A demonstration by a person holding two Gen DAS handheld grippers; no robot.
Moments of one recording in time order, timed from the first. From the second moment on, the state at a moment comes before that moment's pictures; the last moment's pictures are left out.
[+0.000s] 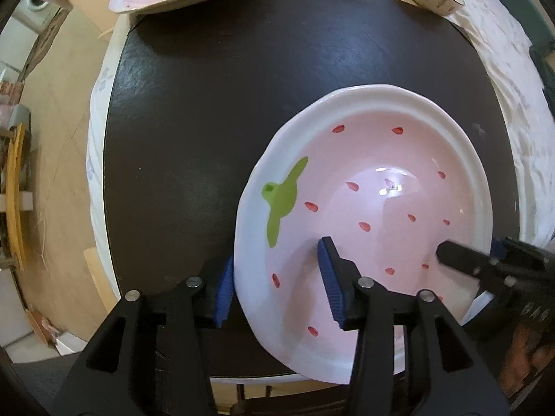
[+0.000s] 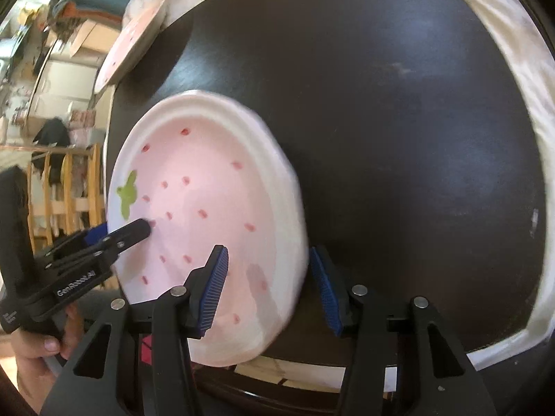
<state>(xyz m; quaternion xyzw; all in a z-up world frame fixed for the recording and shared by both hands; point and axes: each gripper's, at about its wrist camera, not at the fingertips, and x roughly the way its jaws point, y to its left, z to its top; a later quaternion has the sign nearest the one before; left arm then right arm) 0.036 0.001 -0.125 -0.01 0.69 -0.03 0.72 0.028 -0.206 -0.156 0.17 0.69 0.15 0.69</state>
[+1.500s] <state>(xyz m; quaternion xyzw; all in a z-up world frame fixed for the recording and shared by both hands) 0.162 -0.033 -0.122 -0.04 0.64 -0.03 0.77 0.142 -0.246 -0.151 0.17 0.65 0.10 0.73</state>
